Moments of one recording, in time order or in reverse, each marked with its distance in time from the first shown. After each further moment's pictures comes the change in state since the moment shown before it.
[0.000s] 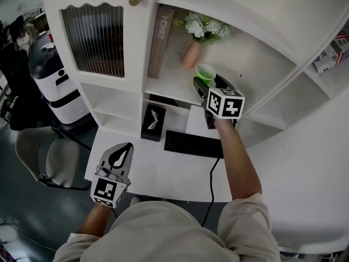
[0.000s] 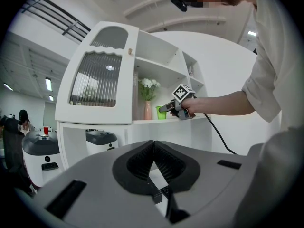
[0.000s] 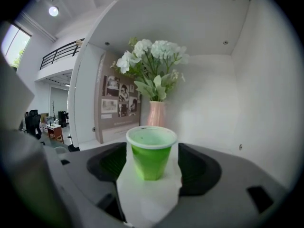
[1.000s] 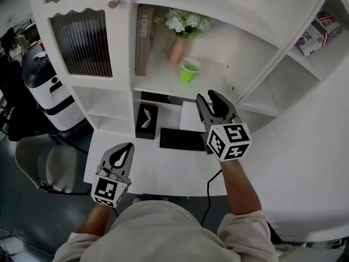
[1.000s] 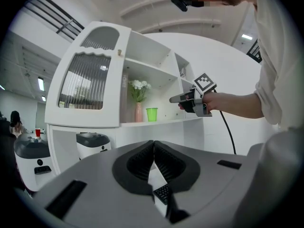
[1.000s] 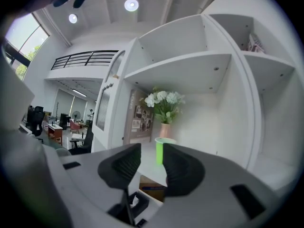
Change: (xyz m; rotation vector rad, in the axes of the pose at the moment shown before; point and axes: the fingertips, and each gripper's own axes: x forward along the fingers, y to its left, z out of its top) left arm 0.002 -0.033 0.006 0.028 -0.016 -0.081; right arm -0.141 0.043 0.007 -0.076 -0.209 0.000
